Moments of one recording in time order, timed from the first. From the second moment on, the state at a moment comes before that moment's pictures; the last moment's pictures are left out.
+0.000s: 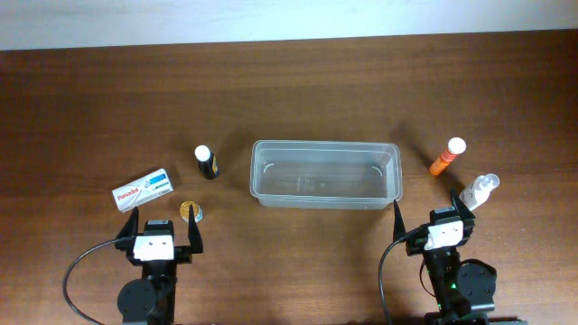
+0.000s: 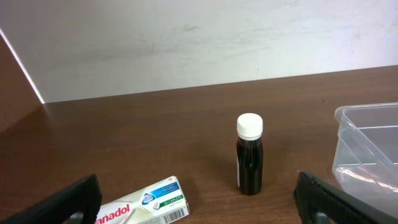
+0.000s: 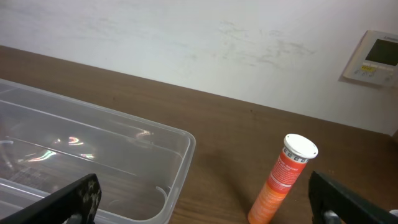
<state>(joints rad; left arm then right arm) 0.01 0.01 0.01 -0.07 -0.03 0.11 0.04 0.01 0.01 -0.07 -0.07 -0.19</state>
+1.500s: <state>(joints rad) 0.01 0.36 0.39 -0.27 -0.03 0.02 0.04 0.56 0.54 -0.29 0.01 0.03</state>
